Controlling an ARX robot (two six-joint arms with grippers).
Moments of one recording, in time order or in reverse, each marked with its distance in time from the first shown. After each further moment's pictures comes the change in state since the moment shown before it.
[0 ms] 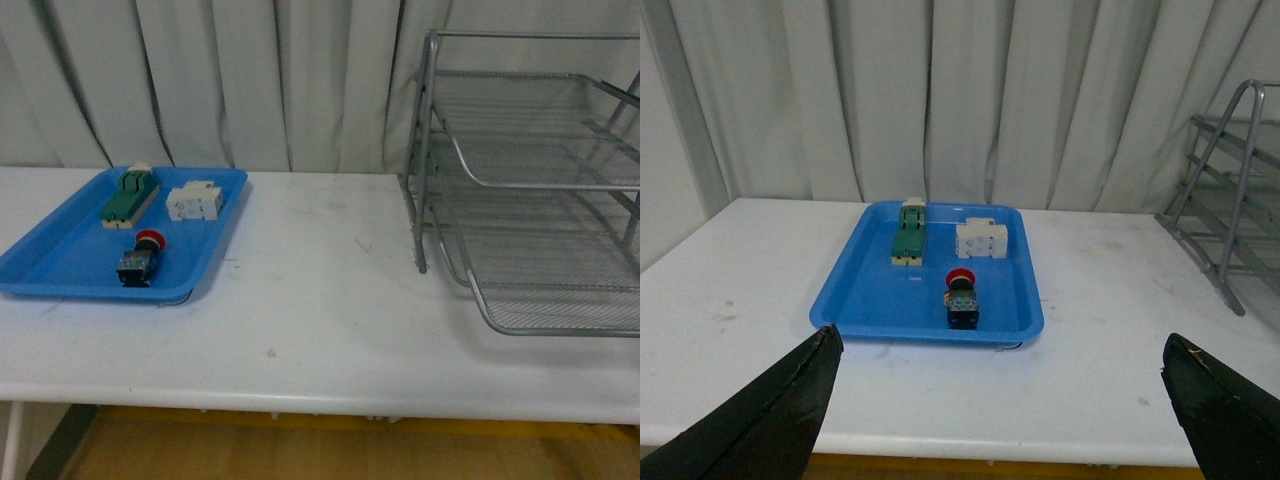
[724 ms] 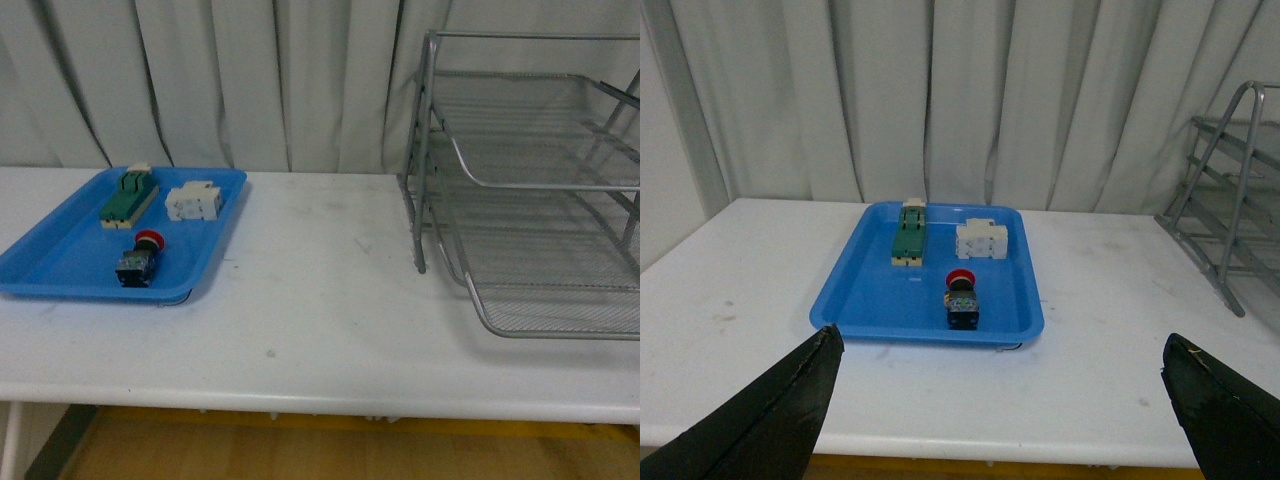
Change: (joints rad) left arm 0.000 0.000 0.000 0.000 0.000 0.000; right arm 0.120 -1.357 -0.328 -0.768 0.160 -1.485
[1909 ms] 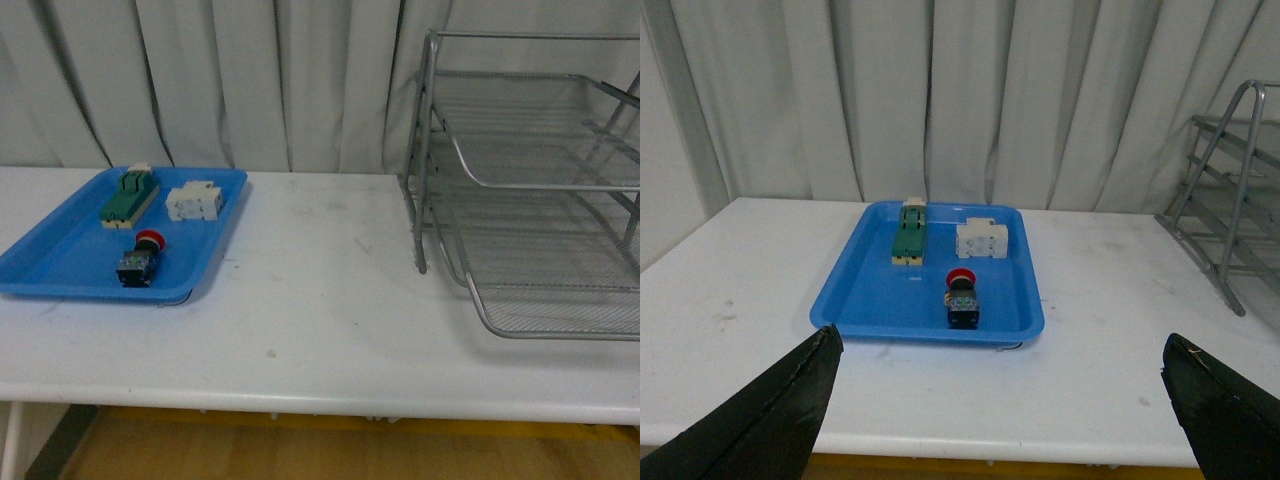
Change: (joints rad) left arm 0.000 0.000 0.000 0.000 0.000 0.000; right arm 0.056 -0.520 0.000 -0.521 0.040 -0.018
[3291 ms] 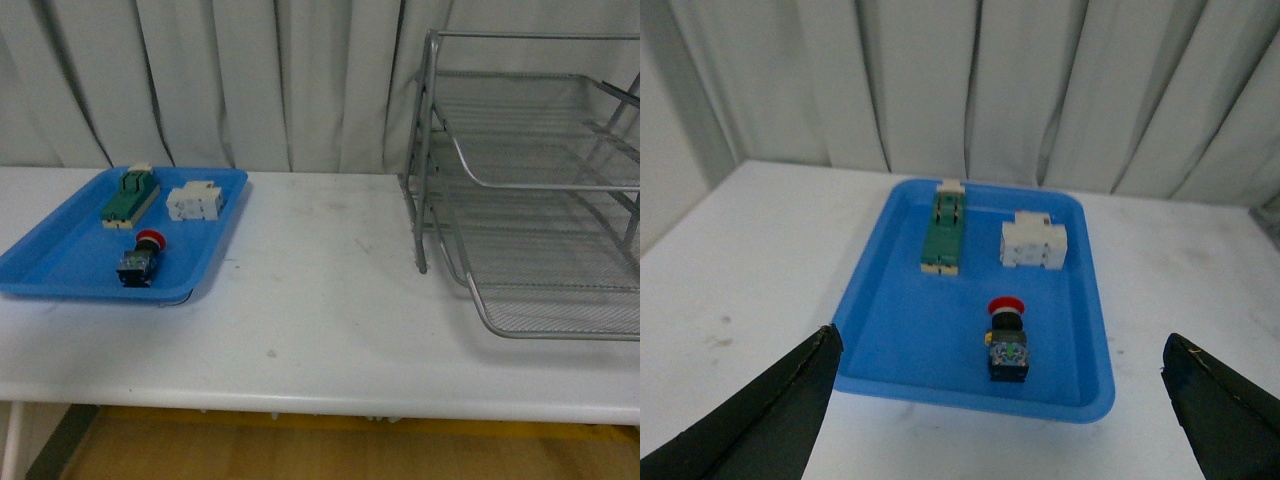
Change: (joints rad) left arm 0.062 1.201 0.406 0.636 -0.021 -0.021; right arm 0.000 0.000 0.000 -0.001 0.000 -0.003
